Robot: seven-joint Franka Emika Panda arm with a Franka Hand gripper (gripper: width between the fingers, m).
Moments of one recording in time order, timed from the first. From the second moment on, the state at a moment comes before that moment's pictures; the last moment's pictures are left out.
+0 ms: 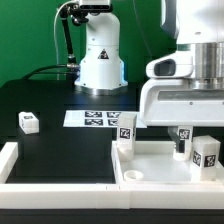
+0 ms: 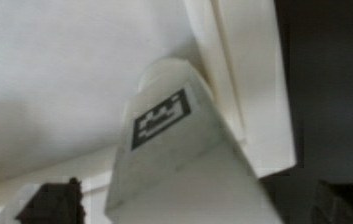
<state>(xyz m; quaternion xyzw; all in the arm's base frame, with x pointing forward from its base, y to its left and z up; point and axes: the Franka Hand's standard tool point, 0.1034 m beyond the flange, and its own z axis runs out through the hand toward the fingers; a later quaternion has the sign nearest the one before) 0.678 0.102 0.077 -0.99 0.14 -0.06 0.05</state>
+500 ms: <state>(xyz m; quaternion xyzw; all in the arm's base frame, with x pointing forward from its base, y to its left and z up) 0.673 0.108 0.080 -1.00 0.03 -0.06 0.03</state>
